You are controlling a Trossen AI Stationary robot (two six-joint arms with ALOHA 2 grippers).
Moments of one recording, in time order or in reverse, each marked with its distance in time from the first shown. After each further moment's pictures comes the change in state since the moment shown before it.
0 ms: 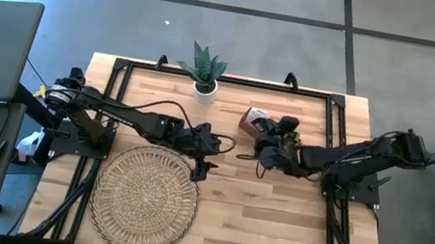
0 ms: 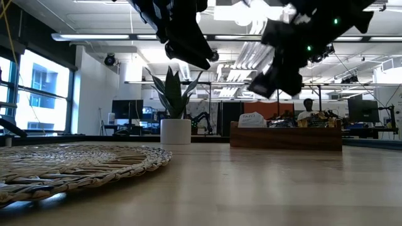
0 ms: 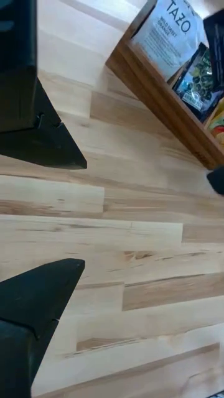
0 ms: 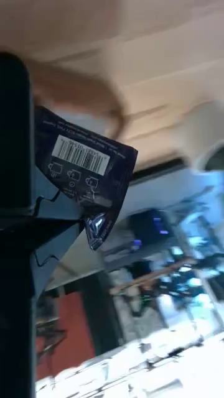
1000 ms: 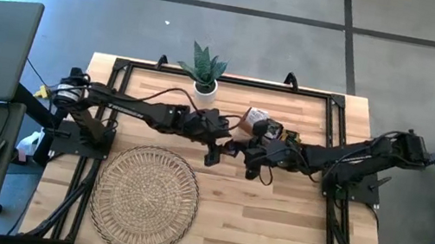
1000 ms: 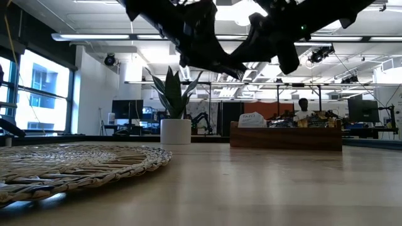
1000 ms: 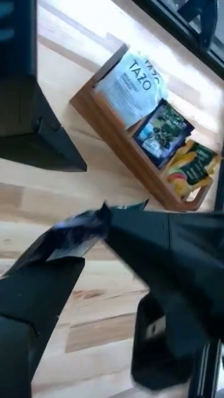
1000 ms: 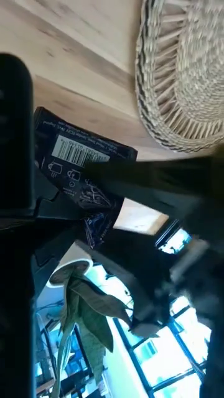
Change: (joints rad) left arm 0.132 0.044 0.000 0.174 0.033 0.026; right arm -0.032 -0.001 0.000 0.324 -0.713 -0.299
